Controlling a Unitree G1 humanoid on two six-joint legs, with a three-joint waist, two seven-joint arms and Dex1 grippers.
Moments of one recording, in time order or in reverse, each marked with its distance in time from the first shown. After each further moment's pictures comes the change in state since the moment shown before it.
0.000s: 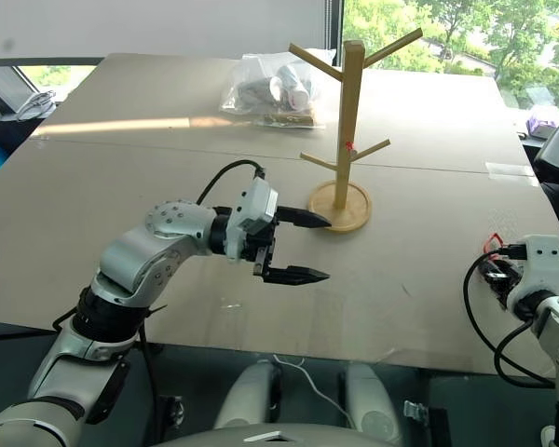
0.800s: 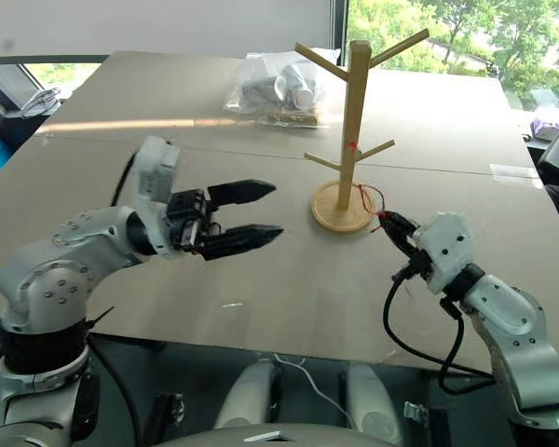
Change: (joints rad) left arm 0.164 0.079 0.491 -0.222 -0.521 0.360 0.369; right arm -0.048 0.023 0.414 -0.292 -0.229 -0.694 0.156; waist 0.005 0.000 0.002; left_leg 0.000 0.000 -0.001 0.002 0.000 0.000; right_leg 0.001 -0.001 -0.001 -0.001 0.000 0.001
